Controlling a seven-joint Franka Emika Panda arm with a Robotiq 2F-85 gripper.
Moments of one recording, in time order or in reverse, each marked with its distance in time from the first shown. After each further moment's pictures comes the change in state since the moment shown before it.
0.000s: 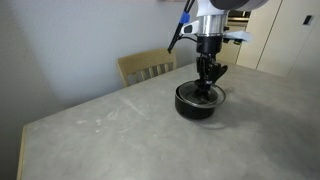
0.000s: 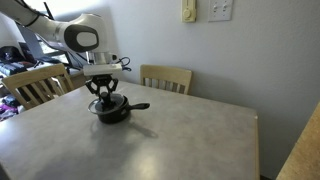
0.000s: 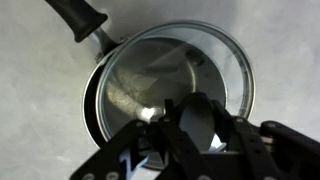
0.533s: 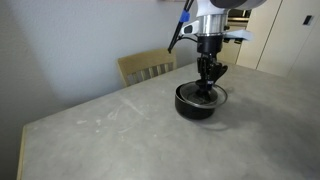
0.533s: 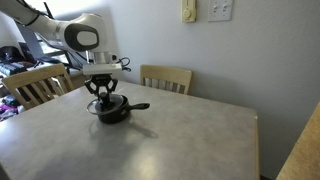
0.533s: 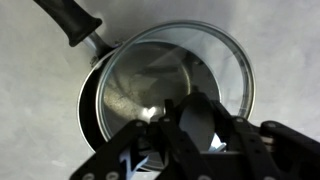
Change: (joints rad) arm 0.000 0.000 0.000 0.009 0.000 -0.032 0.000
